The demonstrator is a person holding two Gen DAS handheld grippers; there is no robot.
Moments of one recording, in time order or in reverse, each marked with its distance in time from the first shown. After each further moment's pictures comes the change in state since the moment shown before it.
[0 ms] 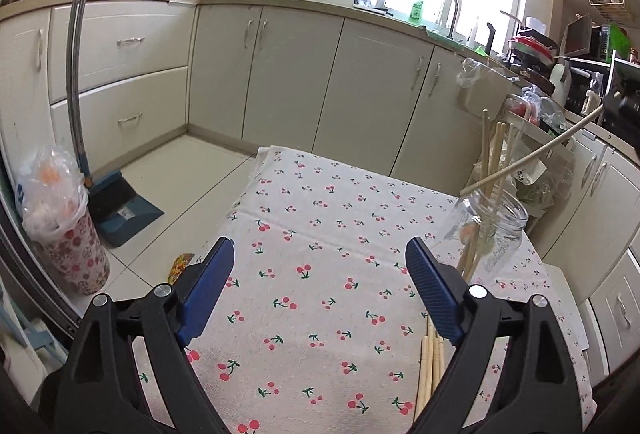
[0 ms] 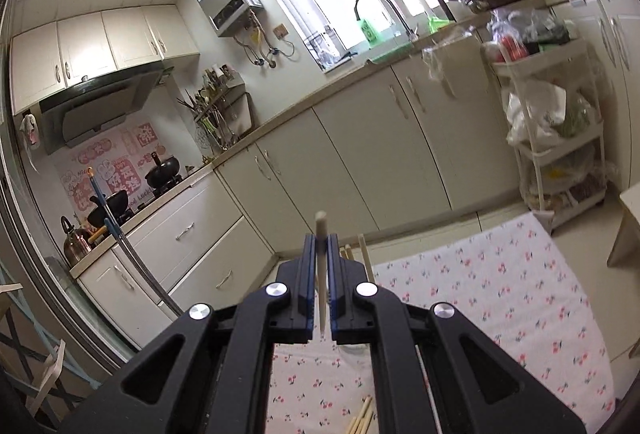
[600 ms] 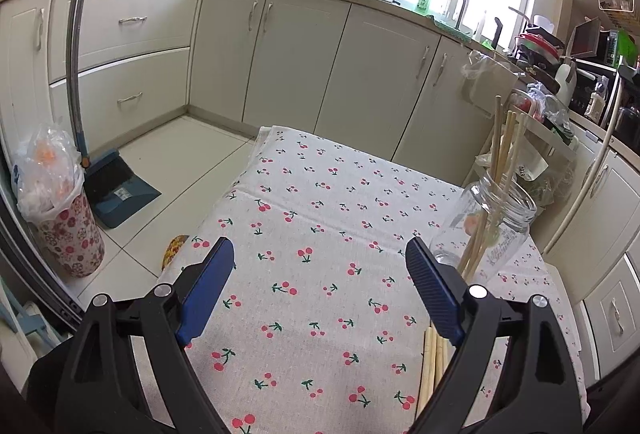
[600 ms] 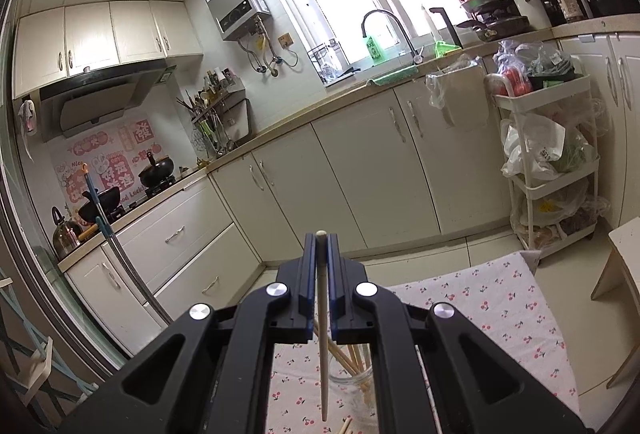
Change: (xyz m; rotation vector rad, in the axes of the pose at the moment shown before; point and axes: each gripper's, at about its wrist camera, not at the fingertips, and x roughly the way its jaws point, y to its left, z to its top) left arm 0.011 0.006 -0.006 -0.036 0.051 -0.008; right arm -0.007 0.008 0.030 -0.074 -0.032 -0.031
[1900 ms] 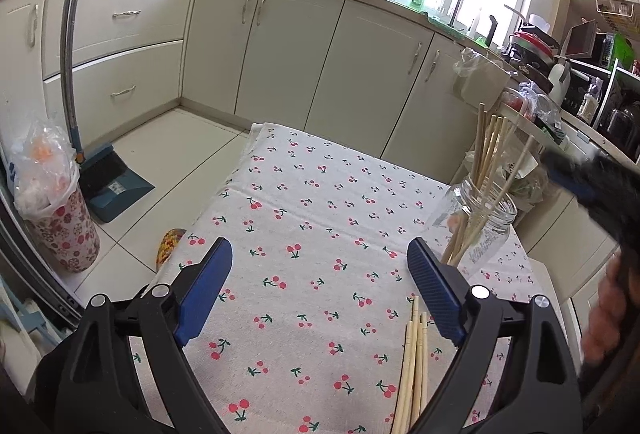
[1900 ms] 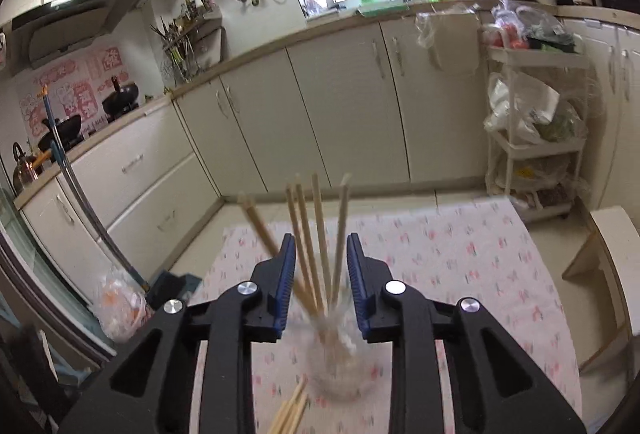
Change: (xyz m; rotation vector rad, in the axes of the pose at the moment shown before) left arm -0.014 -0.004 0.010 -0.010 0.037 -0.029; right arm 0.051 -0.006 -0.084 -0.093 0.245 -0.151
